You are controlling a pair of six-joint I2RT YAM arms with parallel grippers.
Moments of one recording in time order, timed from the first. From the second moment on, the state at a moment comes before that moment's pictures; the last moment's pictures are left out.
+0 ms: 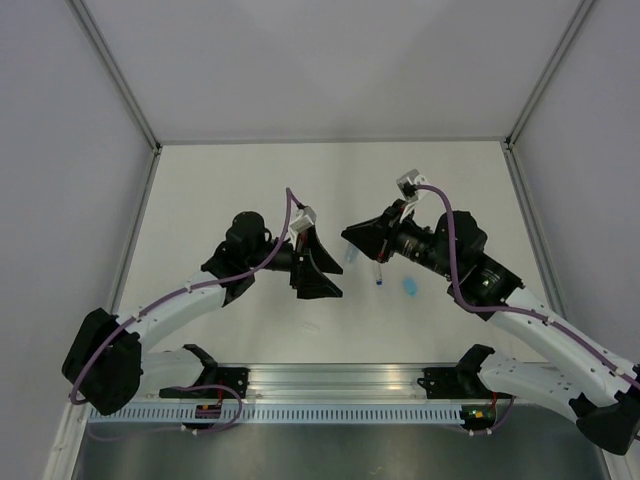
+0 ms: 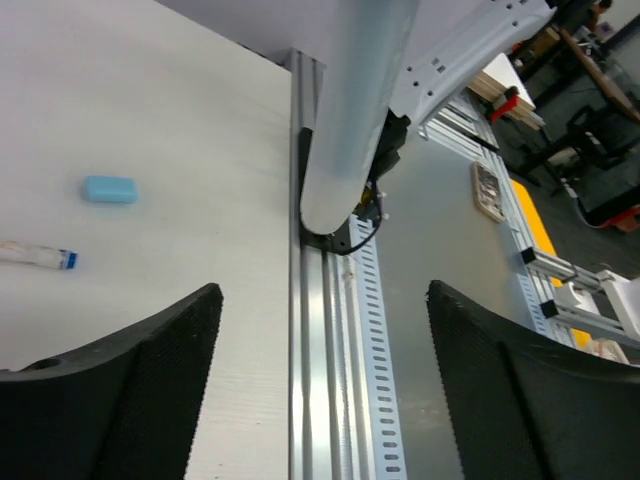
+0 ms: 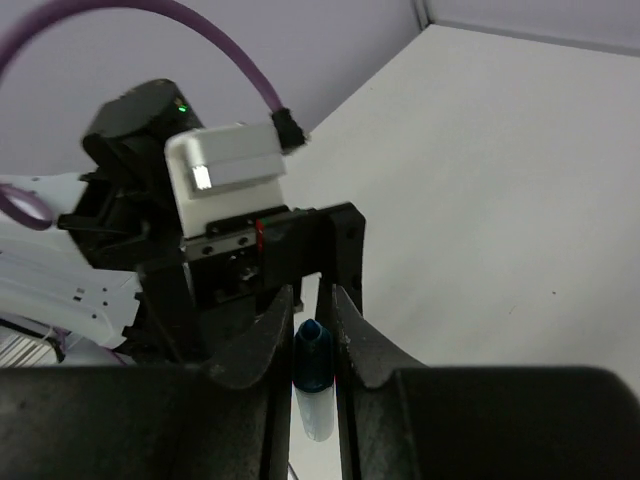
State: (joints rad) left arm -0.63 1.20 0.70 0.40 1.02 -0.43; right arm 0.76 0.94 0.91 -0.02 -0.19 0.44
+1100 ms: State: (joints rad) left arm -0.74 1.14 0.54 0.86 1.08 -0.59; right arm 0.76 0.89 0.74 0.16 -0.48 0.58
